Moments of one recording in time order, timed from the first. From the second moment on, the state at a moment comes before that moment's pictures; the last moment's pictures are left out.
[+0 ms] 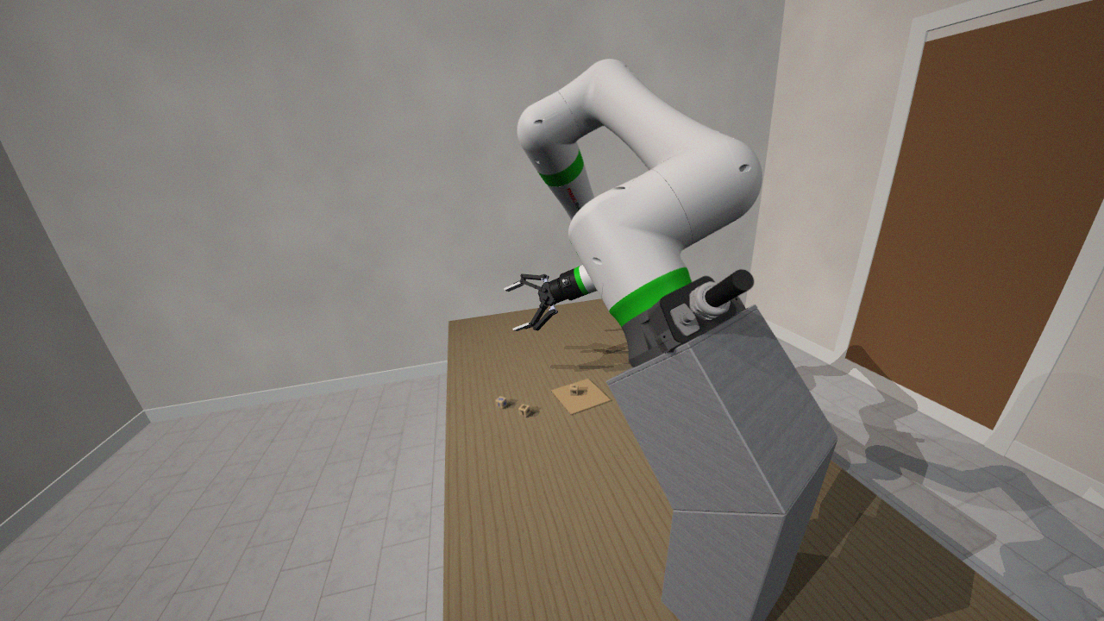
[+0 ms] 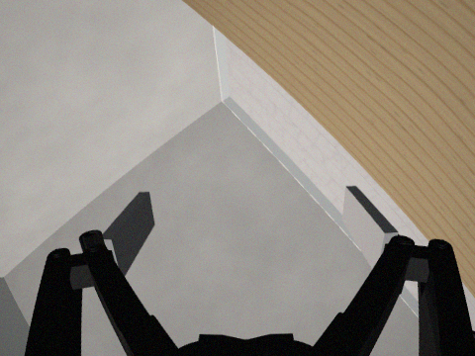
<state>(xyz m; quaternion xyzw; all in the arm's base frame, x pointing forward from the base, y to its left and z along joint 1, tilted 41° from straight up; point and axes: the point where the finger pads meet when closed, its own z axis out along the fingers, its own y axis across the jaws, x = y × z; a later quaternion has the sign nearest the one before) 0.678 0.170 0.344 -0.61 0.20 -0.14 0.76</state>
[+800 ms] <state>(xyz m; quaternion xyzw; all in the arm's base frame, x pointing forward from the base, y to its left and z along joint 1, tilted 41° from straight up) 0.613 0.210 0.287 -0.72 0.14 -0.06 0.68</state>
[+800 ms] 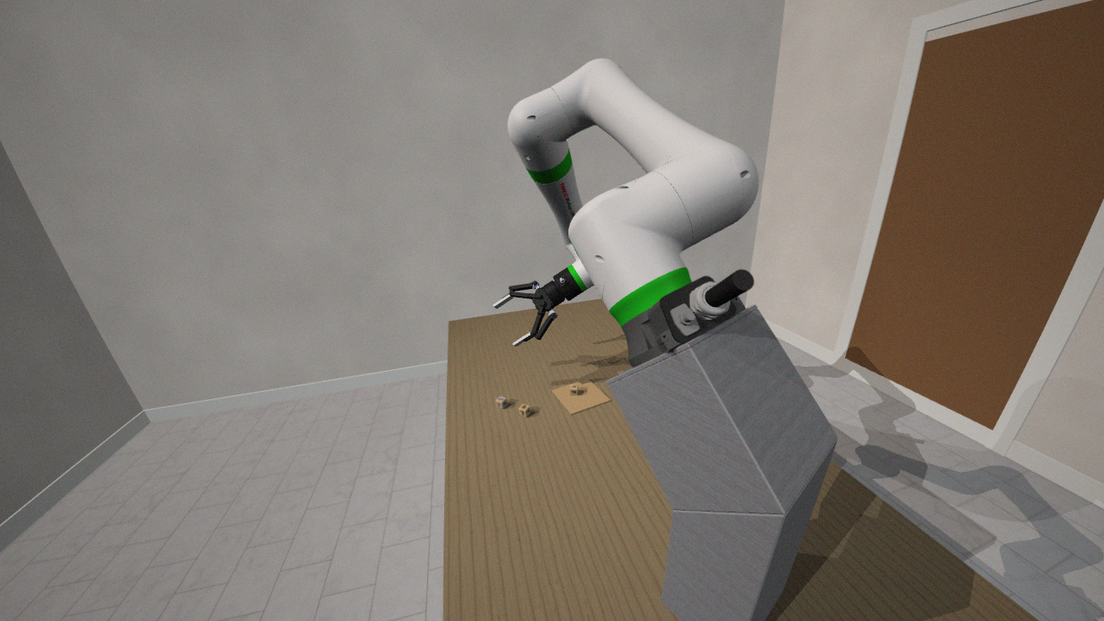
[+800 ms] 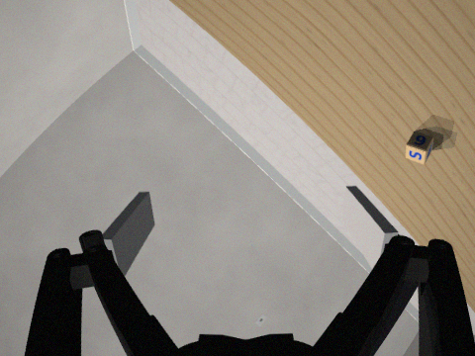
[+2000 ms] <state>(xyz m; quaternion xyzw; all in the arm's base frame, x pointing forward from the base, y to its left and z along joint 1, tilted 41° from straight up) 0.486 0.107 0.197 -0.97 0.01 0.06 0.25</state>
